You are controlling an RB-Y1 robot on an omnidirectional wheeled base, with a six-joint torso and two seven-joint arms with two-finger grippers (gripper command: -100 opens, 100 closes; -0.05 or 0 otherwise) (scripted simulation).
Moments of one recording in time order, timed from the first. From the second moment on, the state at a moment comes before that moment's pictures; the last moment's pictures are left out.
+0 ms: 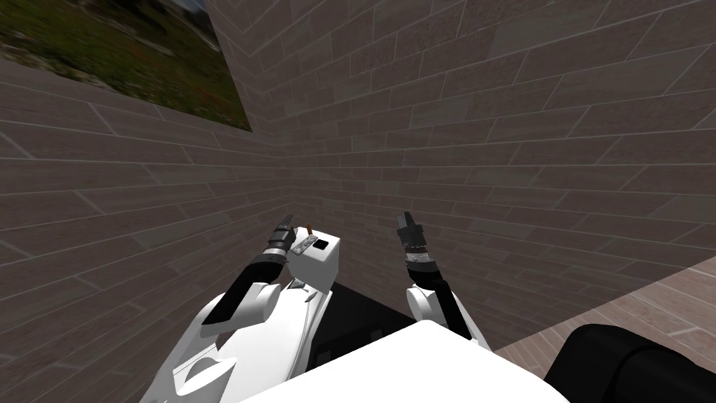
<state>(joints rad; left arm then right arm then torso) 0.10 0.19 0.01 -2.21 0.03 0.30 0.01 0.51 0.01 0.04 -2.38 0.02 -0.38 0.05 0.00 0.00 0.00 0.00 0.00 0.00</state>
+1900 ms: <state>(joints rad) -0.16 0.20 0.05 -2.06 0.03 0.82 0.03 0.51 0.01 0.04 -2.38 0.02 -0.38 0.05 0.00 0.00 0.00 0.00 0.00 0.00</state>
